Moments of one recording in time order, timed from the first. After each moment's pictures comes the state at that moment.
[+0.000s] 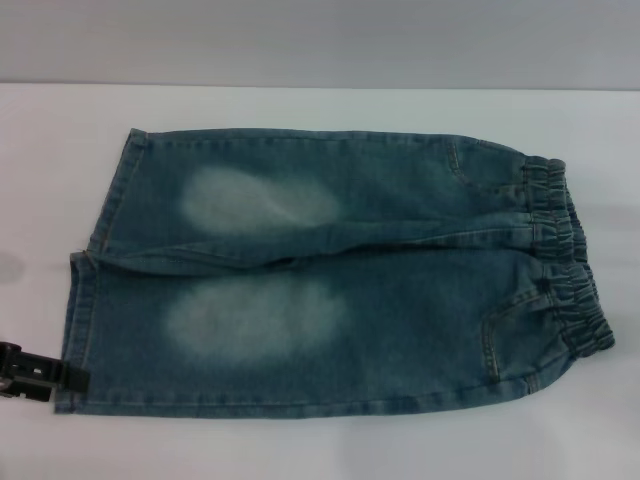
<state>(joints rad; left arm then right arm) -0.51 -1.81 0.71 0.61 2.44 1.71 -2.31 0.49 2.07 -0.22 -0.01 -0.82 -1.42 0.29</state>
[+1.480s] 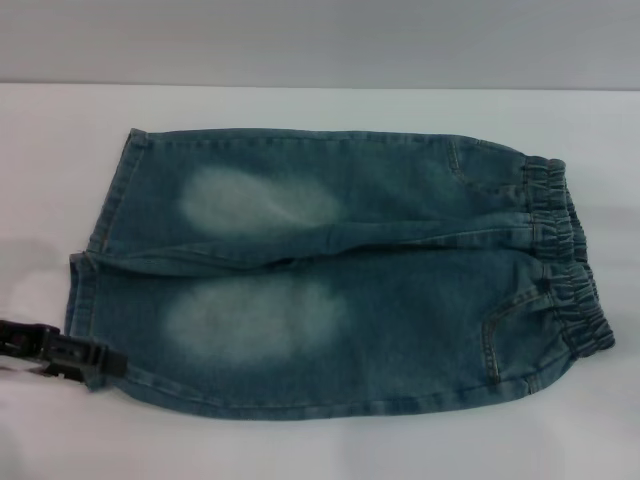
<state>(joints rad) -0.57 -1.85 0.71 0.61 2.44 1.72 -2.30 0.48 2.07 -0.22 -0.01 -0.83 -1.40 0.29</state>
